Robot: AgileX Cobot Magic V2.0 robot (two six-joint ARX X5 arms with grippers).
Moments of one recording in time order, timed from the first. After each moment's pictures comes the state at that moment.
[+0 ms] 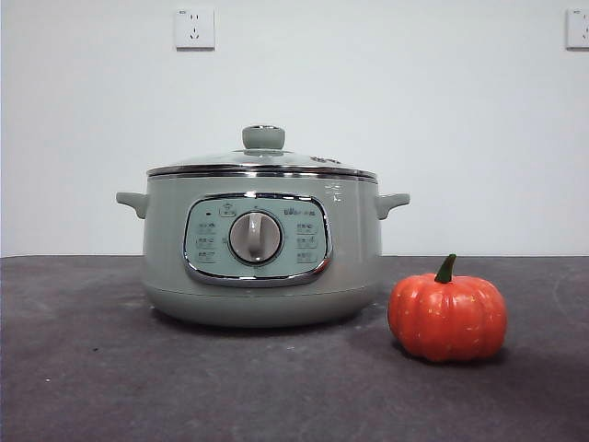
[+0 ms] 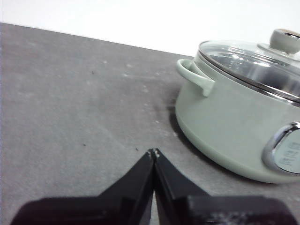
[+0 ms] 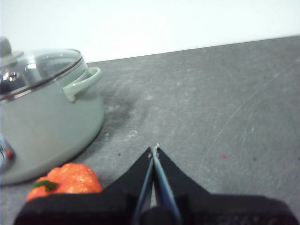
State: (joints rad) left arm 0.02 0.00 0.02 -0.18 0.23 -0.22; right arm 0.01 0.00 0.02 -0.14 -0.23 0.15
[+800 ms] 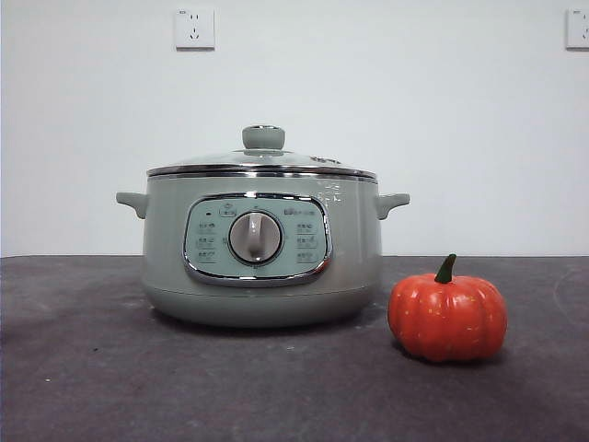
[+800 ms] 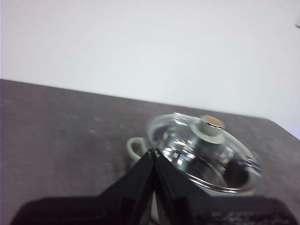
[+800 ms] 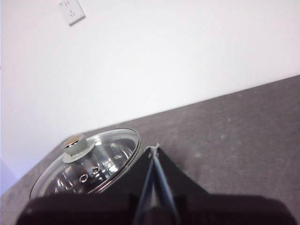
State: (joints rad) left arm 0.02 0.20 0.53 -0.39 0.32 -0.28; right arm 0.02 0.18 0.38 -0.18 -0.29 0.36
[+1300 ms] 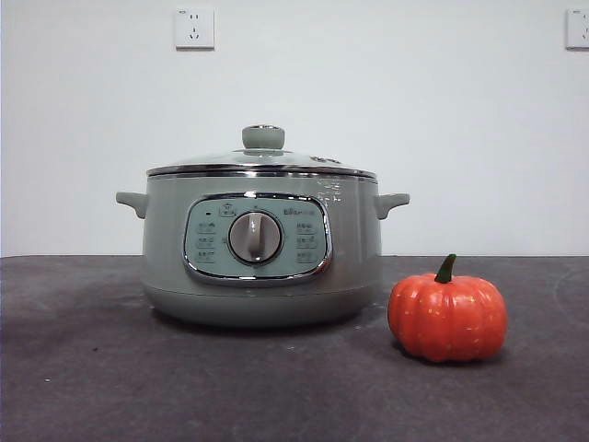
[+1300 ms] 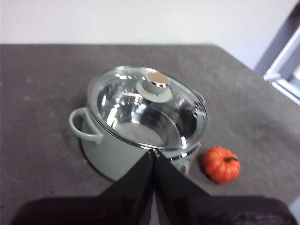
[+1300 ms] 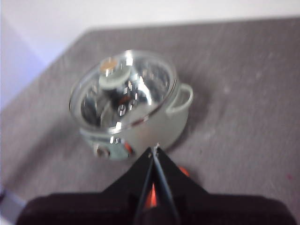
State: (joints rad) left arm 0.02 0.62 0.90 -0.69 0.61 -0.03; right arm 0.06 0.72 1.06 -0.85 -0.50 0.00
